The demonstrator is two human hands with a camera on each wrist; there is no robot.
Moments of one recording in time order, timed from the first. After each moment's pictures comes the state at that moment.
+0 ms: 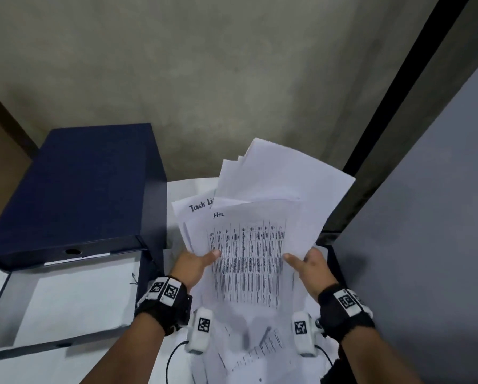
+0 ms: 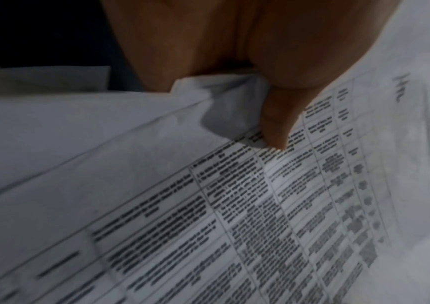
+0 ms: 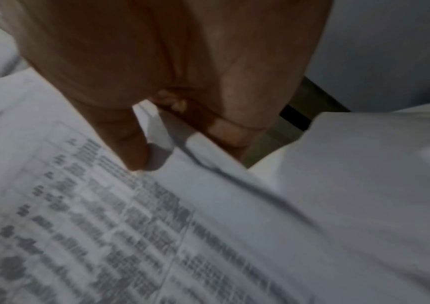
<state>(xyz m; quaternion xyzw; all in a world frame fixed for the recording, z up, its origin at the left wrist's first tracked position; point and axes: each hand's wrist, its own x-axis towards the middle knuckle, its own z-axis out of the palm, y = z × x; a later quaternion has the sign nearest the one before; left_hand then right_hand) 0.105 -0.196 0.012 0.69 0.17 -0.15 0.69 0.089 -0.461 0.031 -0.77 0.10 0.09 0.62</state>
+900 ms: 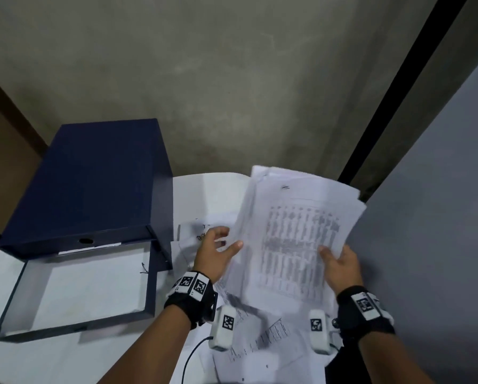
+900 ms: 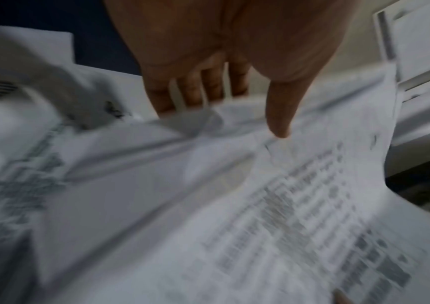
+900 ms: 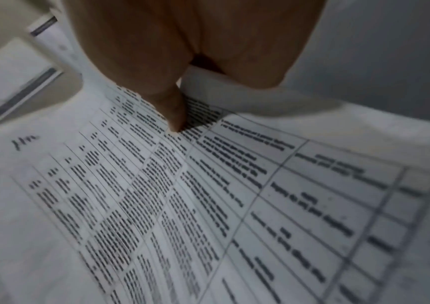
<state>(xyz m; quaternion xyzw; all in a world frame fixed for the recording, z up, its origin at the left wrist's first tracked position) 0.102 -0.222 -0.008 0.75 0.14 -0.10 0.63 0.067 -0.495 0.011 -0.77 0.24 -0.07 0.58</state>
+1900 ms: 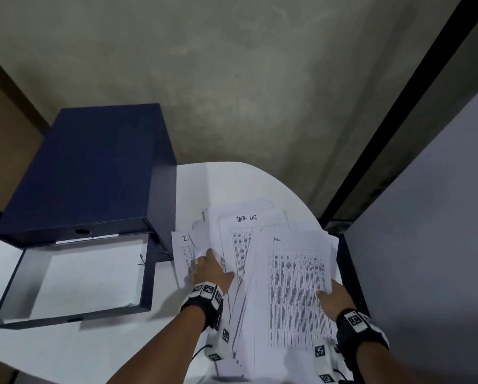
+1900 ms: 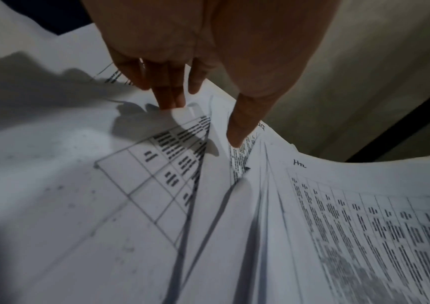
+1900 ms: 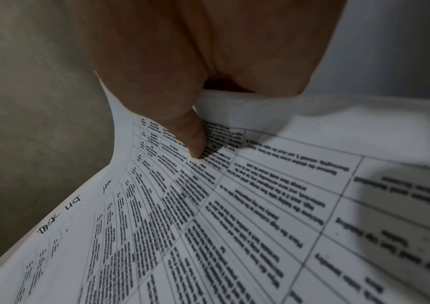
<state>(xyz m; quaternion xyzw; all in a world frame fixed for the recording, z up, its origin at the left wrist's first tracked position) 0.088 -0.231 -0.082 0.92 0.21 -0.22 0.26 0.041 -0.529 -0.097 -0.85 0.30 0.20 0.40</state>
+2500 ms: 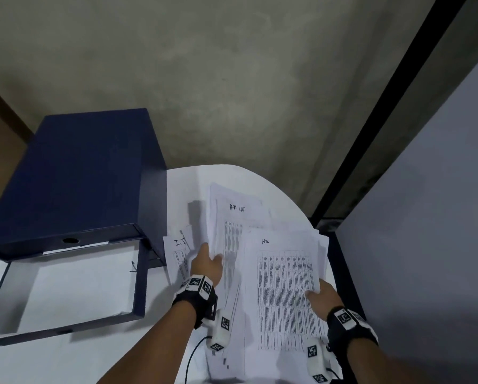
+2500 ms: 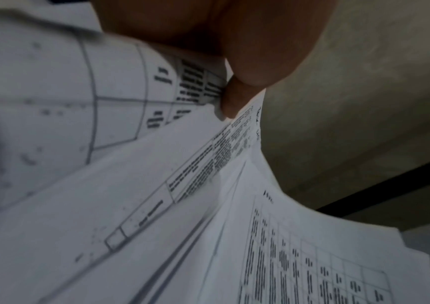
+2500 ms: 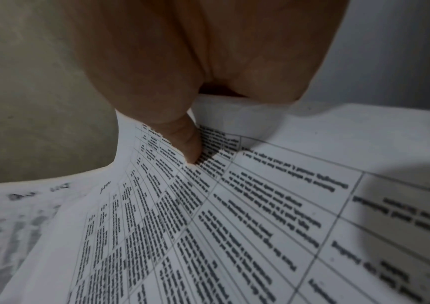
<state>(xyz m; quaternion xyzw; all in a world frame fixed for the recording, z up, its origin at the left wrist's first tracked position) 0.099 -0.234 -0.047 0.87 0.21 -0.15 0.42 0.037 -0.519 -0.090 -0.85 0.27 0.23 0.40</state>
